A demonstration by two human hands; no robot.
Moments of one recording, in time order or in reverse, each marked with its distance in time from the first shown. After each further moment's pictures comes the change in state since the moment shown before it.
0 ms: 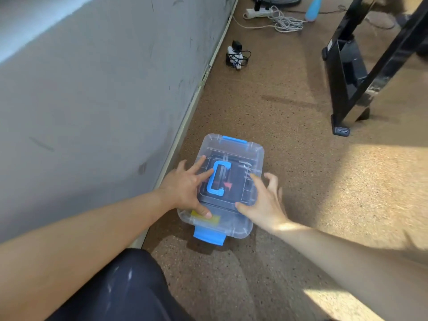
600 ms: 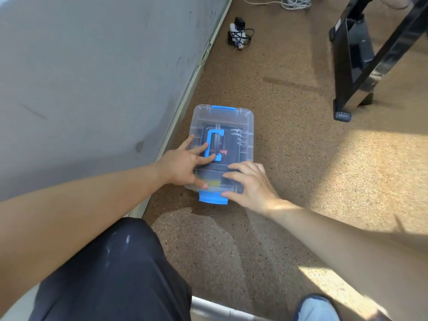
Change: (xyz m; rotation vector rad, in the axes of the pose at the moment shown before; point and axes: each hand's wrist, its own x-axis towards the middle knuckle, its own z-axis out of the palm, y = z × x) left_hand 0.007 -0.004 0.003 -0.011 0.031 0.074; right_hand 0.011 0.016 0.009 -0.251 0.072 -0.649
